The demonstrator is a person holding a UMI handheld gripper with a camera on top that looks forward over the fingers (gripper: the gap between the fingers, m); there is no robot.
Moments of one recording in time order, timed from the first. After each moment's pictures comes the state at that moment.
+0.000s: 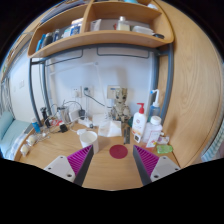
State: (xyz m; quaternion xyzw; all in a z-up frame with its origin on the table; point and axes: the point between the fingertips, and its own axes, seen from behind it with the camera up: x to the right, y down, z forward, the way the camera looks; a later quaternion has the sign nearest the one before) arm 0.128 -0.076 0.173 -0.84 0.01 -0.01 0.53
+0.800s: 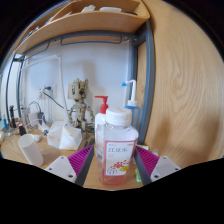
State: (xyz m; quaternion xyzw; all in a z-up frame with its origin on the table) arm 0.301 0.071 0.092 -0.79 0.04 -0.07 0.61
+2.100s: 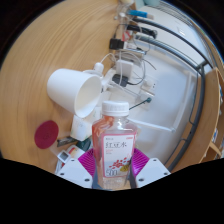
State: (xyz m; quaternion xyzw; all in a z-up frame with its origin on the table) arm 0.139 0.115 0.162 -0.47 -0.60 -0.57 0.31
